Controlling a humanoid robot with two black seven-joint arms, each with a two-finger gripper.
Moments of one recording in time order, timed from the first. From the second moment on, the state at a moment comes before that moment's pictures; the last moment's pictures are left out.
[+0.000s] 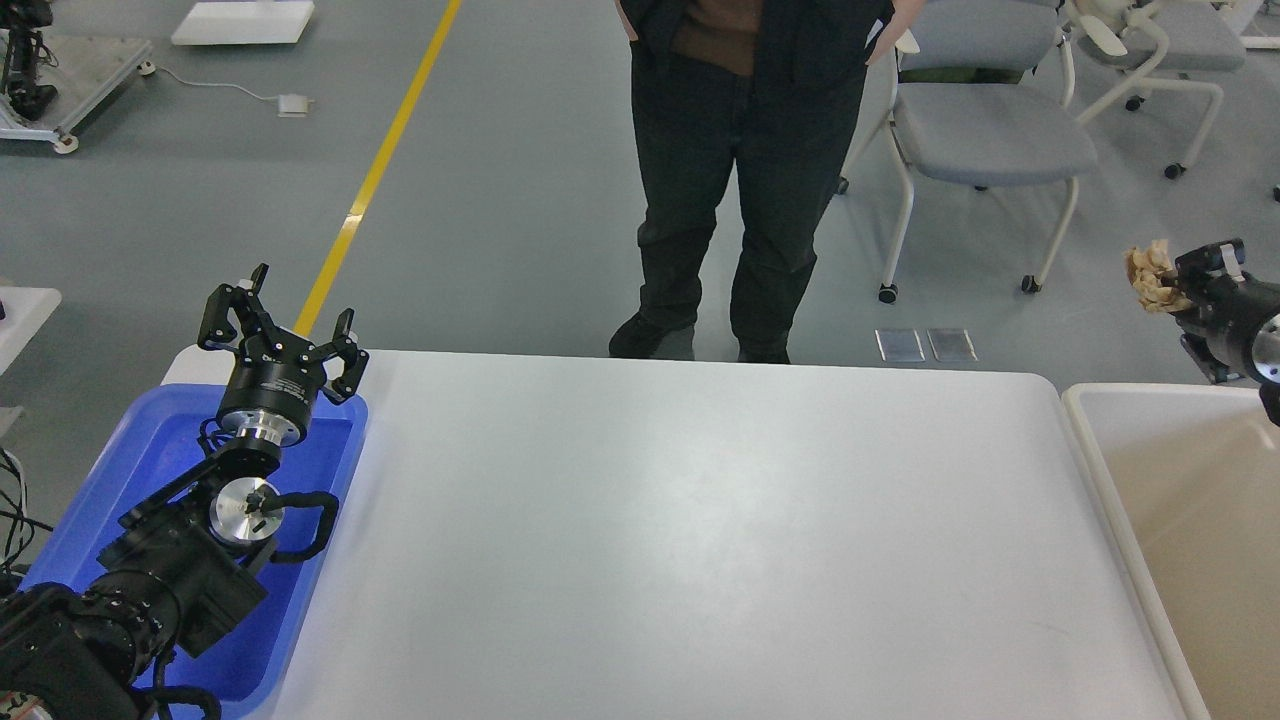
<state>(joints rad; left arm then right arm) -0.72 0.21 -0.75 -0.21 -0.11 -0.59 -0.58 0.97 -0.70 0.28 0.54 -0.27 0.04 -0.05</state>
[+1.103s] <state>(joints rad) -0.72 0.21 -0.75 -0.21 -0.11 -0.59 -0.58 0.74 -0.48 0.45 0.17 0.02 -0.17 -0.15</state>
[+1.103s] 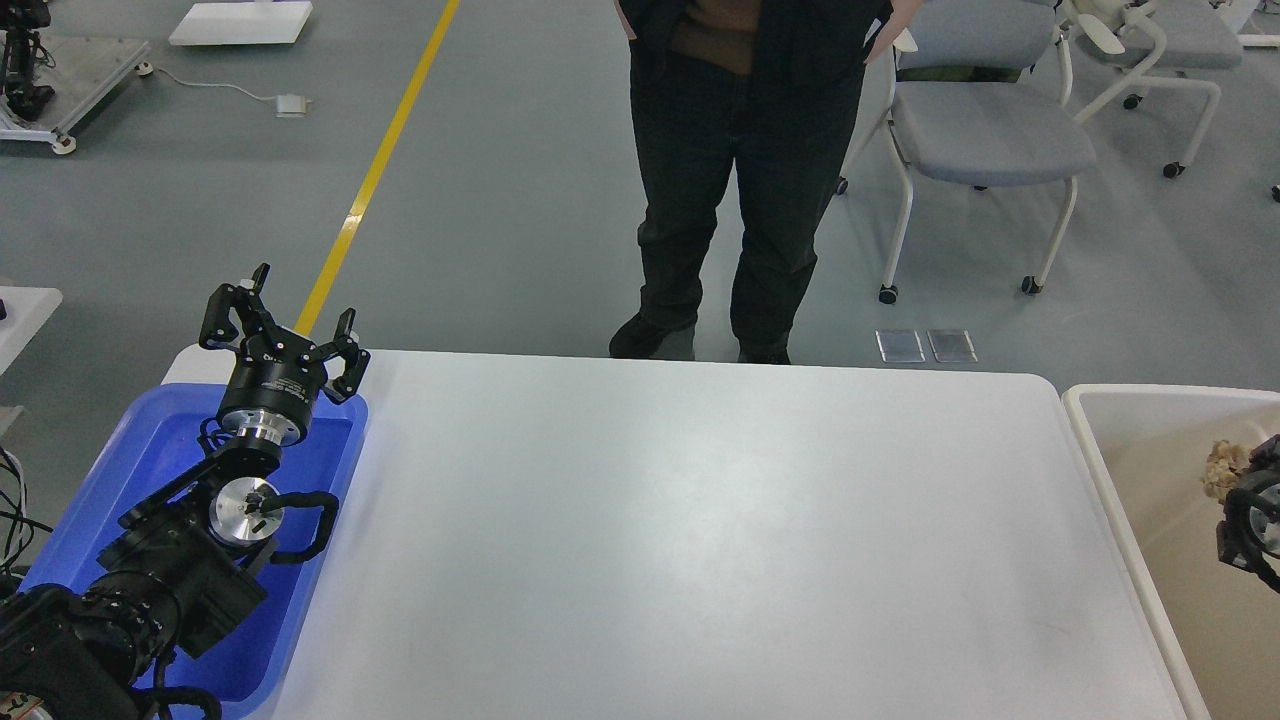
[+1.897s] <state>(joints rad) -0.72 0.21 -0.75 -0.21 -0.11 -0.59 -0.58 0.70 -0.47 0.55 0.13 0.03 -0.16 -0.15</state>
